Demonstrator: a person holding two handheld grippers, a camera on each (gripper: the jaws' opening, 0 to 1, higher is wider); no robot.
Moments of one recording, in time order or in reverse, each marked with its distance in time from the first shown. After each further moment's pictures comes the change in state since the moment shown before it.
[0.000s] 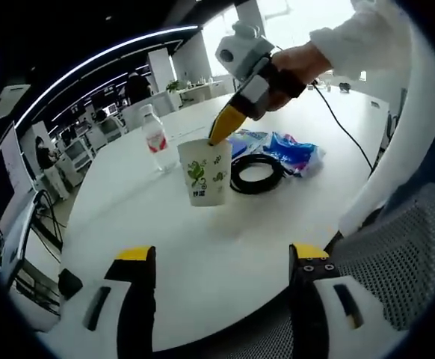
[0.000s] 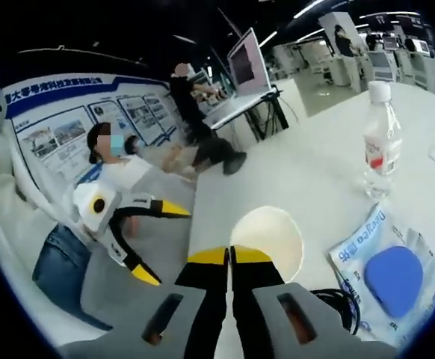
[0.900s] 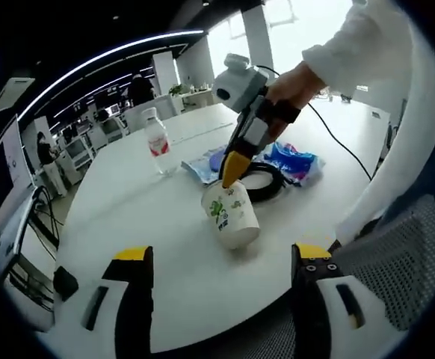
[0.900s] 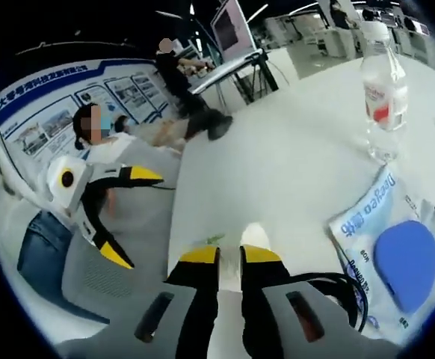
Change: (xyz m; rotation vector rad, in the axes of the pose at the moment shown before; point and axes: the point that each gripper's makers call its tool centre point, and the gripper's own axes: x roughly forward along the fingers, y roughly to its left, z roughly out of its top) left arm 0.000 0.000 0.006 -0.043 -0.035 -0.006; right arm 0.029 -0.024 -0.053 0.062 0.174 0.012
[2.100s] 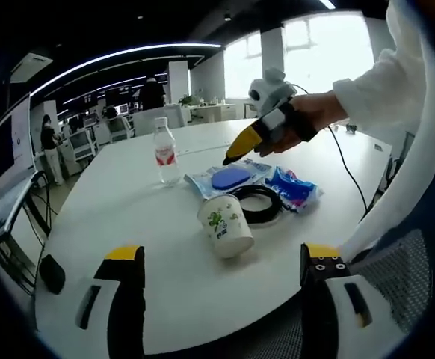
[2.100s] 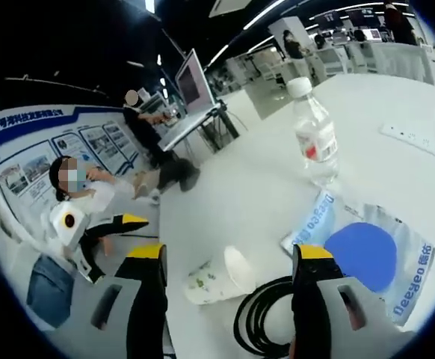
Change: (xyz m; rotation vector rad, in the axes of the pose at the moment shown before) left arm -0.002 0.002 0.014 -0.121 -0.093 -0.021; right arm -0.051 -0.023 0.033 0.123 -0.235 -0.167
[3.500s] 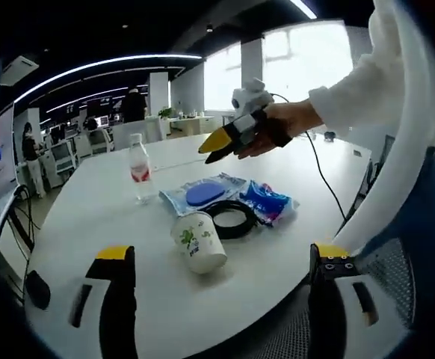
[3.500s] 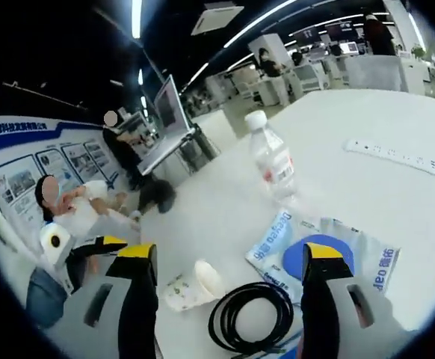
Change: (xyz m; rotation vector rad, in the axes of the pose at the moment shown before) left arm -0.003 -0.024 0.021 0.029 -0.095 -0.111; right arm -0.048 -0.033 0.023 0.065 -0.155 -0.152
